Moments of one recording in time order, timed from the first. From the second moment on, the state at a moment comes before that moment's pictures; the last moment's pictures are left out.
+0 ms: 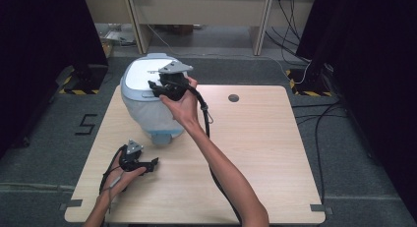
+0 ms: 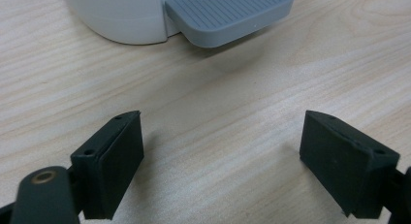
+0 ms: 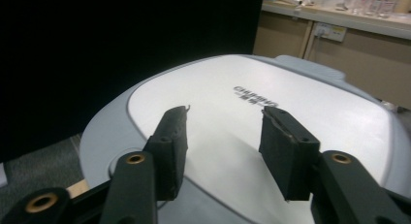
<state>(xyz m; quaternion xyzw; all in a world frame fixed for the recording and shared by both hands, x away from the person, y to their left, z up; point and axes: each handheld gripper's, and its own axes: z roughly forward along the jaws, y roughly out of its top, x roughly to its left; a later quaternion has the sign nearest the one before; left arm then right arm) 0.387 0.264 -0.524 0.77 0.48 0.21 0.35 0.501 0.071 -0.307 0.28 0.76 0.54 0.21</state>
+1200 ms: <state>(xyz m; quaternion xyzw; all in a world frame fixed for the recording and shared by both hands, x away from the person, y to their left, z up) 0.387 0.264 -0.524 0.77 0.49 0.21 0.36 0.493 -0.049 -0.299 0.37 0.72 0.53 0.26</state>
